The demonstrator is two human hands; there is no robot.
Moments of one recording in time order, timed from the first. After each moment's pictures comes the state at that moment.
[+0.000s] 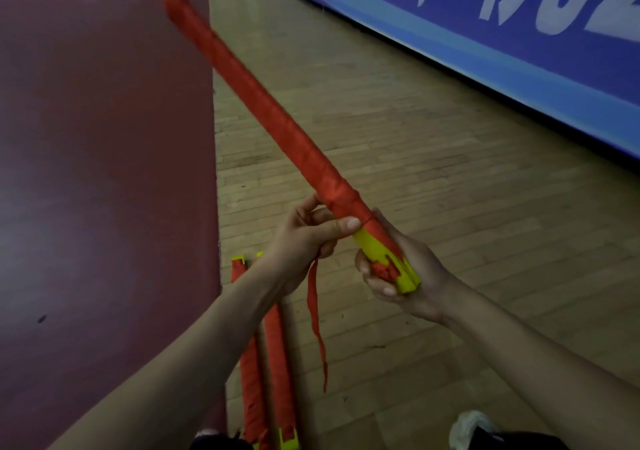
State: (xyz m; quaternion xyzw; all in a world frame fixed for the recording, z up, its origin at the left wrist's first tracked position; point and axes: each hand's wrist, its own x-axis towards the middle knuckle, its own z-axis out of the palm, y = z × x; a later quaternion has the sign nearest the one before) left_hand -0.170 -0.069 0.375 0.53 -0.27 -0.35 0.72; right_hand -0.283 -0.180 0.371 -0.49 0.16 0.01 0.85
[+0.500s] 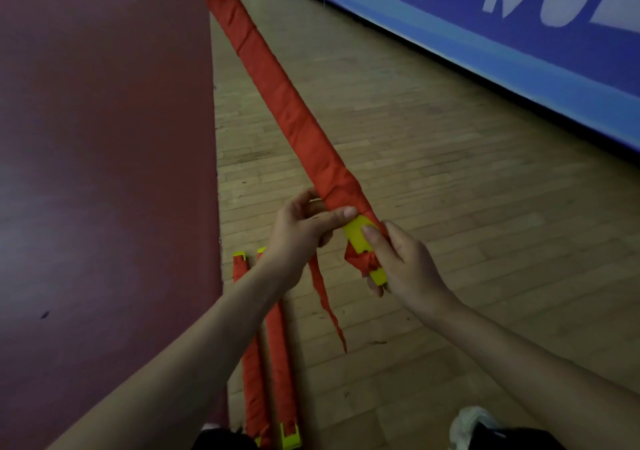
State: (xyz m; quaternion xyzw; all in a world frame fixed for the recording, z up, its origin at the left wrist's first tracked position) left_hand -0.166 -0.073 0.370 0.59 -0.25 -0.27 0.72; right_hand -0.286 -0.171 0.352 -0.77 0.21 -0.19 0.57
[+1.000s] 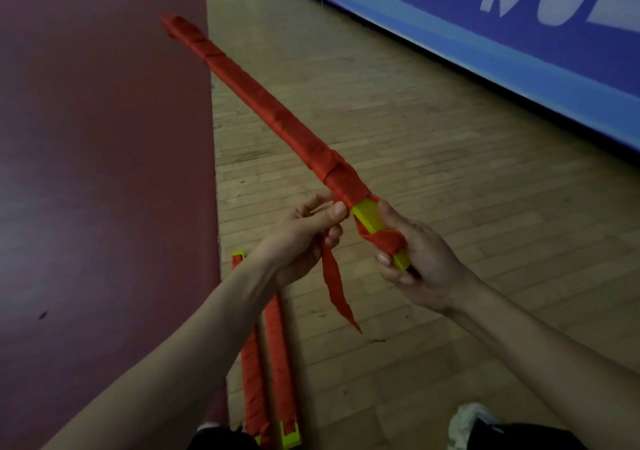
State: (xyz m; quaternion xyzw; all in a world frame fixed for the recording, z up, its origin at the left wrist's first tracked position) left_hand -0.163 -0.067 0.370 0.45 -0.22 -0.45 0.74; right_hand -0.292 -0.182 0.383 -0.53 0.14 -0.05 0.84
